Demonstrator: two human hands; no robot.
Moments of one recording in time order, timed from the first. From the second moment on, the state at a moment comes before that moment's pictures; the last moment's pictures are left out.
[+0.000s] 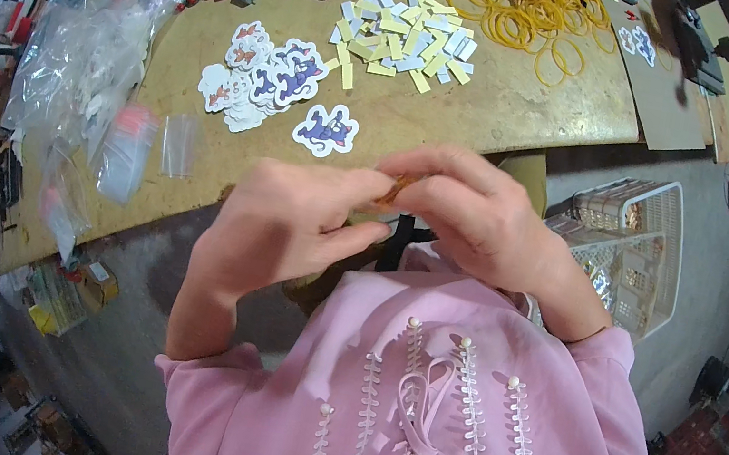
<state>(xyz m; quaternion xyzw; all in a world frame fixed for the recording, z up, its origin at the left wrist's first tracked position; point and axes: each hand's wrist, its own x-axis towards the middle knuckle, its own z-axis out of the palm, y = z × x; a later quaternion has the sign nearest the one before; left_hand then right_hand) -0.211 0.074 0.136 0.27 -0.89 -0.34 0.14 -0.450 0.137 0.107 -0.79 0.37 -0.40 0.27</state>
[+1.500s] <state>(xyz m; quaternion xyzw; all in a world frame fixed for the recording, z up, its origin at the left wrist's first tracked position) -0.256 0.105 0.061 0.32 -0.62 -0.50 0.52 -0.457 0.133 0.100 -0.75 0.51 -0.39 0.17</state>
